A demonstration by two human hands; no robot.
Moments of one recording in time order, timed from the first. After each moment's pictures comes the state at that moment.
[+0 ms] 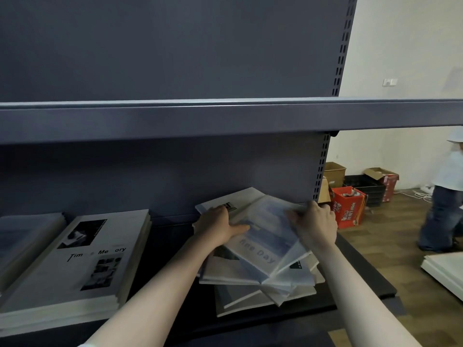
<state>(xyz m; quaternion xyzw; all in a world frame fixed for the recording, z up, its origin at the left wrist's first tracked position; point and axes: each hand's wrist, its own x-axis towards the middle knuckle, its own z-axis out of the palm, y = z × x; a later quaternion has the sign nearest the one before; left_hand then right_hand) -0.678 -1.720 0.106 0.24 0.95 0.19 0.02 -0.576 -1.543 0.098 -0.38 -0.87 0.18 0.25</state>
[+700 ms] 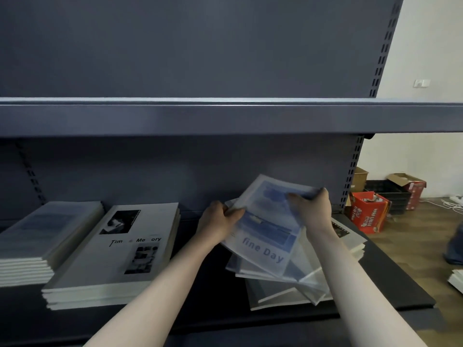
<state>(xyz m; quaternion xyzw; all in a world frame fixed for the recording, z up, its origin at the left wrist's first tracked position) -0.680 -1.783 0.112 0.18 0.88 0.44 0.00 -0.609 -1.608 0.129 -0.29 -0.70 0.55 0.35</state>
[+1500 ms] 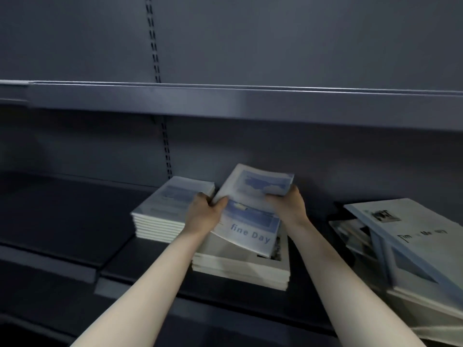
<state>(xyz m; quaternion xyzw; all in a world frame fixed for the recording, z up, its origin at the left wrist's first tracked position) -0.740 -2.041 0.095 -0.03 0.86 0.50 -0.11 -0.750 -1.855 0.095 -0.12 -0.79 0.58 0.18</state>
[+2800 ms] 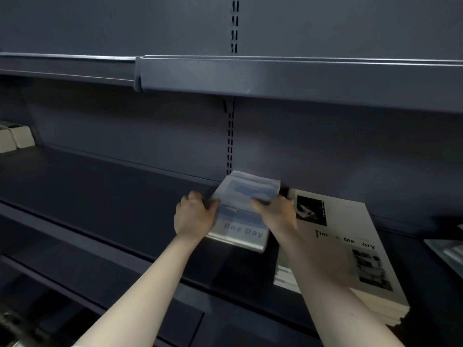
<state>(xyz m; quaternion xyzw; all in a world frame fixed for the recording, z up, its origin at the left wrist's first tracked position) -0.781 -2.214 0.059 -0.11 0.92 0.33 -0.18 -0.808 -2.040 0.060 -0.11 -0.91 0.40 0.06</state>
